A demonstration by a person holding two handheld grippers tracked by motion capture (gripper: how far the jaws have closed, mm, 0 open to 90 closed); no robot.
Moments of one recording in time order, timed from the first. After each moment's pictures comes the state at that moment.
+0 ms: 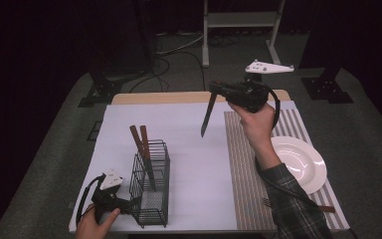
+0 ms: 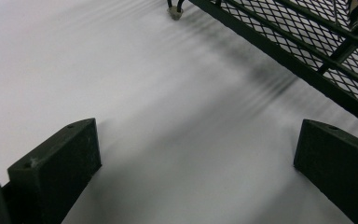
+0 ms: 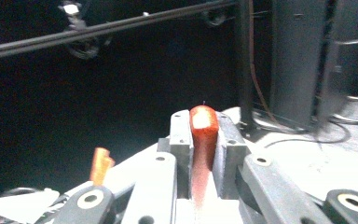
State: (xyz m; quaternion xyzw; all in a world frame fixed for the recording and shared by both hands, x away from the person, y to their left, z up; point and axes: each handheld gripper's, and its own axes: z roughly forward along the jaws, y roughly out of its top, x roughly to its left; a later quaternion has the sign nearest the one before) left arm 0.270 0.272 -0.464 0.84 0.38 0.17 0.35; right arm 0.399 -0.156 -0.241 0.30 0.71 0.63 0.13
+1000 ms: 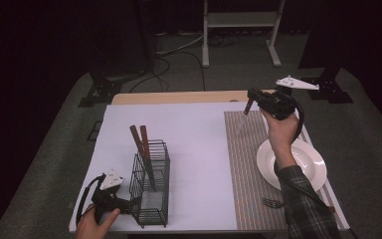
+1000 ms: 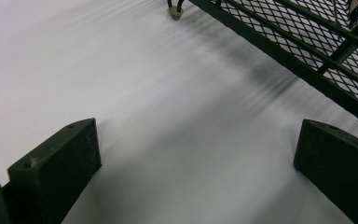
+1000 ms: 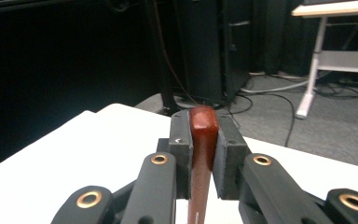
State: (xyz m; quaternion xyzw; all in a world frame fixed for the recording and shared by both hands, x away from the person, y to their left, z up) left arm 0.270 0.272 -0.464 0.84 0.38 0.17 0.35; right arm 0.431 -0.241 -0.313 0.42 0.67 0.57 0.22
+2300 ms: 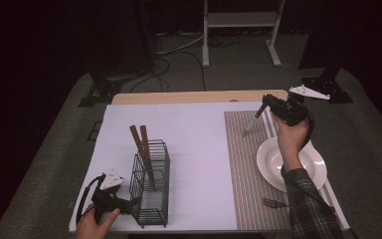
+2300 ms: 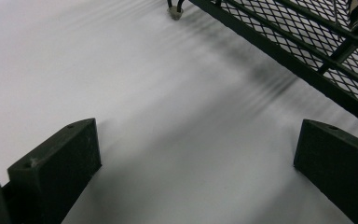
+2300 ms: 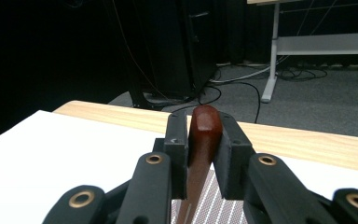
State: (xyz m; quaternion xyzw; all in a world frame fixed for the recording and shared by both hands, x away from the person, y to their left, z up) left arm 0.270 0.272 -0.464 0.84 0.38 0.17 0.35; right arm 0.435 -0.282 -0.346 0.48 0.64 0.55 0.25
